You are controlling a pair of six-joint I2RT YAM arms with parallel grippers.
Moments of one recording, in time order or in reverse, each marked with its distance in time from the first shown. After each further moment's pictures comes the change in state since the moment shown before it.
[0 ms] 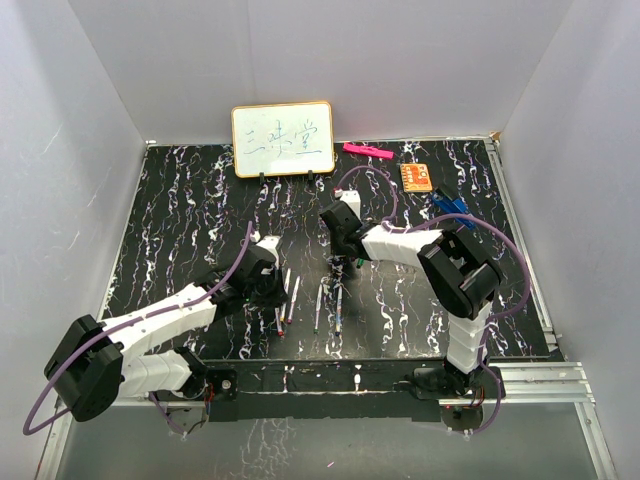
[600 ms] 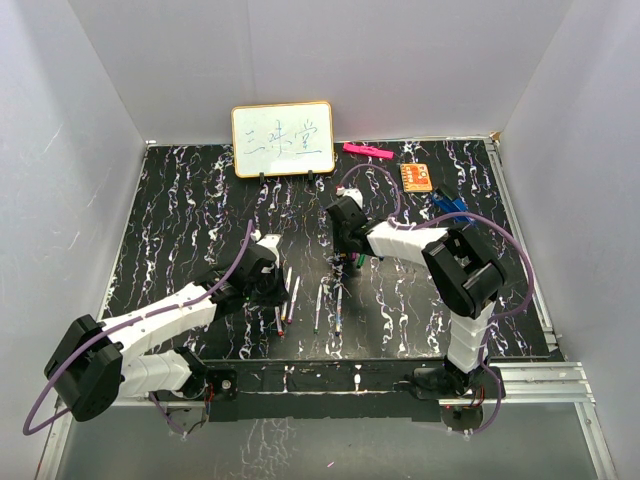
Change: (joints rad) left arm 0.000 0.002 0.013 -0.001 0.009 0.000; right arm -0.046 -0.013 0.000 0.001 -0.119 -0.054
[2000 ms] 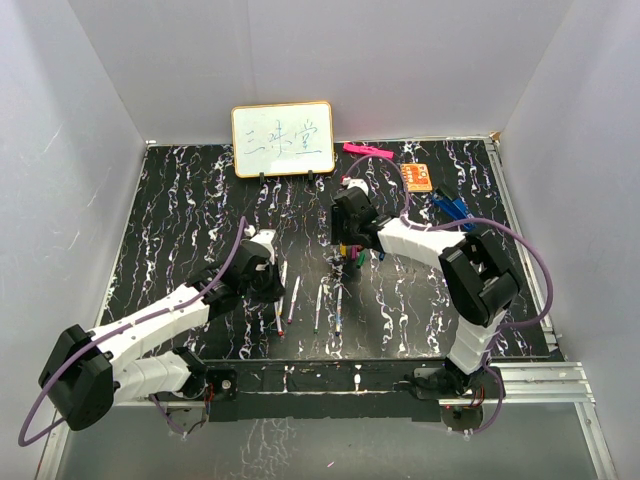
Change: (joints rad) left arm 0.019 -0.055 0.021 -0.038 -0.021 0.023; right arm -0.033 -0.085 -0.006 0.005 -0.062 -0.013
